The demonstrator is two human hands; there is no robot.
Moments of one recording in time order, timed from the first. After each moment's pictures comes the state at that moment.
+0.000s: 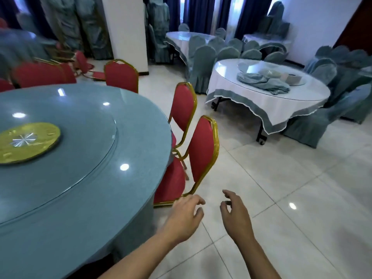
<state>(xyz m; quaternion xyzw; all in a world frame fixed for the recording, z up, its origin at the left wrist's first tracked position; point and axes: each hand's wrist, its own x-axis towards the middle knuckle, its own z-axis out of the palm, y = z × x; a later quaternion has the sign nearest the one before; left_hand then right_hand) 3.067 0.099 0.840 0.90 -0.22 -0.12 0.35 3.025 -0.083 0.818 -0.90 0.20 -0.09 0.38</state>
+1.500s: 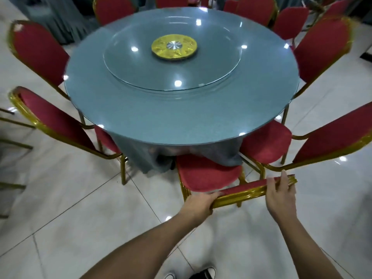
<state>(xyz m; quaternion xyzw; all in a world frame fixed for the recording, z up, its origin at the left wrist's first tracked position) 3.361 -0.231 0.745 0.89 0.33 -0.10 0.32 3.584 -0.336 0.739 -0.92 -0.22 0.22 0.24</state>
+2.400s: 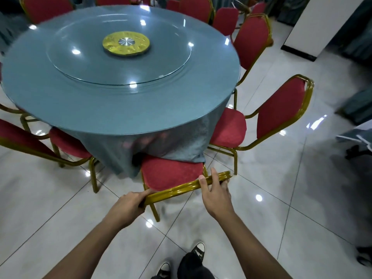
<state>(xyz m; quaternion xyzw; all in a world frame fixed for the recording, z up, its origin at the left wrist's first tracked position) 3.172 -0.214 0.732 0.91 0.32 -0.13 0.24 3.393 -0.383 0.763 -0.90 -0.21 0.29 0.23</state>
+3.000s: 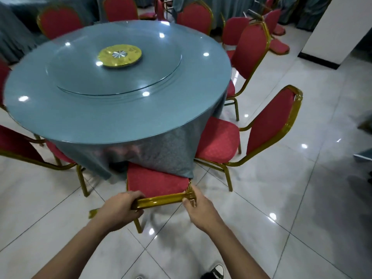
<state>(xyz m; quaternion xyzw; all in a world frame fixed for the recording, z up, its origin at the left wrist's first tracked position) 3.353 -0.311 0.783 0.89 0.37 -0.13 0.22 3.569 -0.466 0.752 -0.79 -0.33 0.43 0.27</state>
